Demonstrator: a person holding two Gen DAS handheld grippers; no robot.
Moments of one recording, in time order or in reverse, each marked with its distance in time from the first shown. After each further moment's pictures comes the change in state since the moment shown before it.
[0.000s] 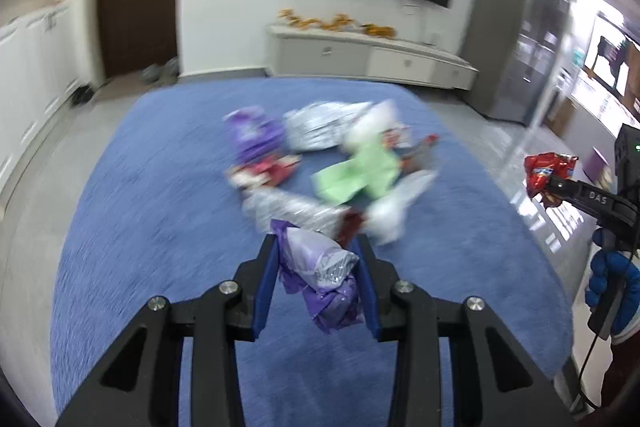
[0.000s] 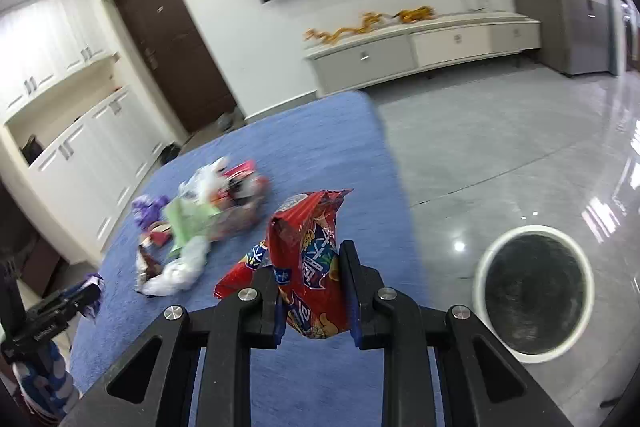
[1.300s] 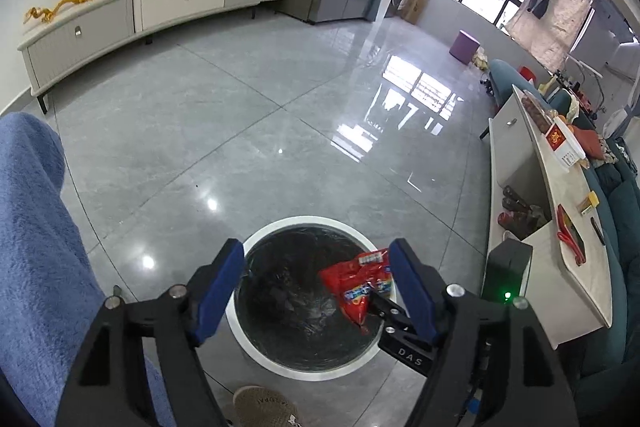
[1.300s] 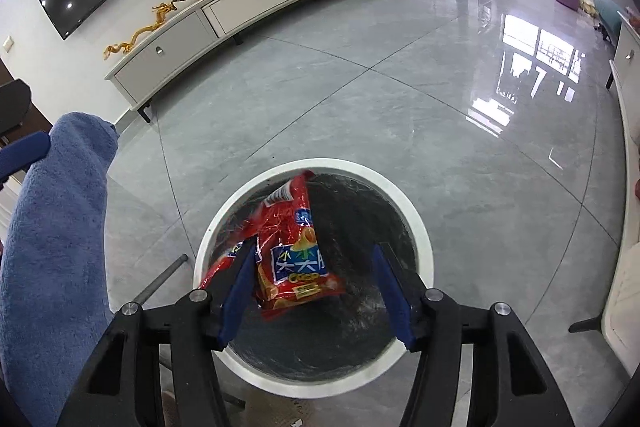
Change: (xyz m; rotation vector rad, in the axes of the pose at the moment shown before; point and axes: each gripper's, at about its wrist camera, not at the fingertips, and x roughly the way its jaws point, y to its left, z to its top) left arm 0.258 -0.415 0.086 0.364 0.279 -0.486; right arm 0.026 -0.294 -0.063 0.382 0.098 -0.414
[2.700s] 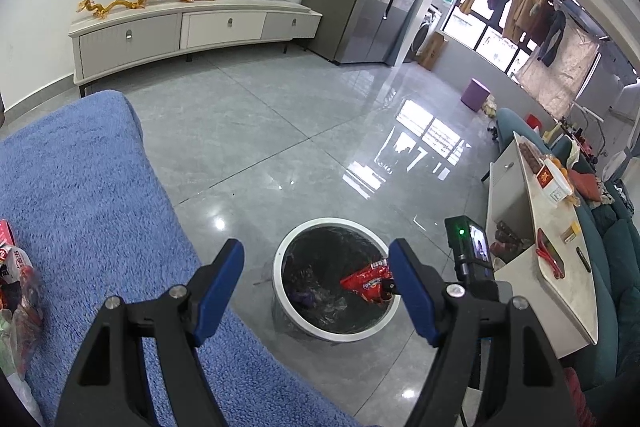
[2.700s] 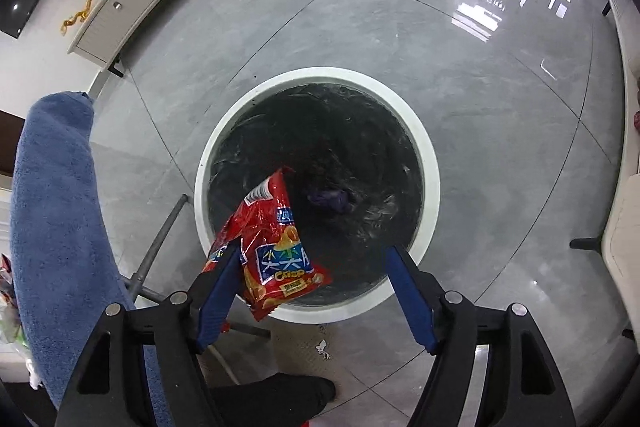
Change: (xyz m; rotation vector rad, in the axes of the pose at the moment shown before) left arm -0.123 0.052 -0.049 -0.105 -0.136 0.023; right arm 0.018 -0.002 0.011 0.148 0.362 -0.009
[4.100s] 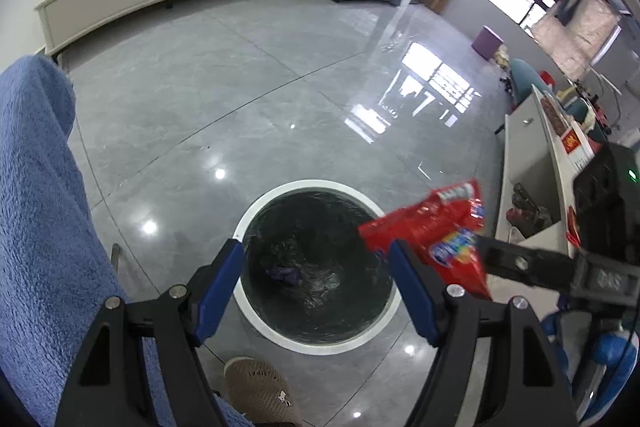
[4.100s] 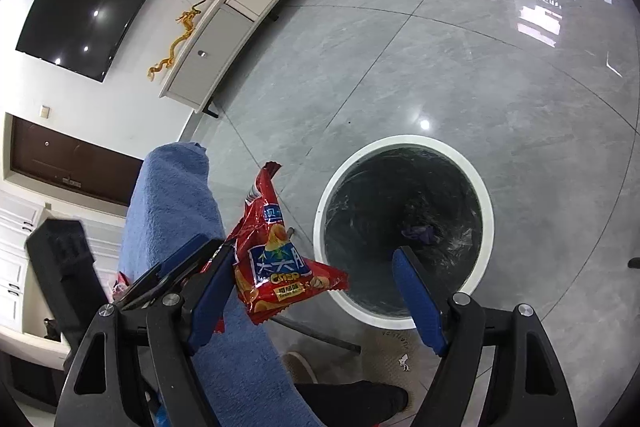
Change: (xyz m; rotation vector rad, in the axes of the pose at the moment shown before) left arm 0.141 -0.045 0.007 0.021 0.224 0.010; right arm -0.080 -0.006 0.023 0.021 -0.114 0.364
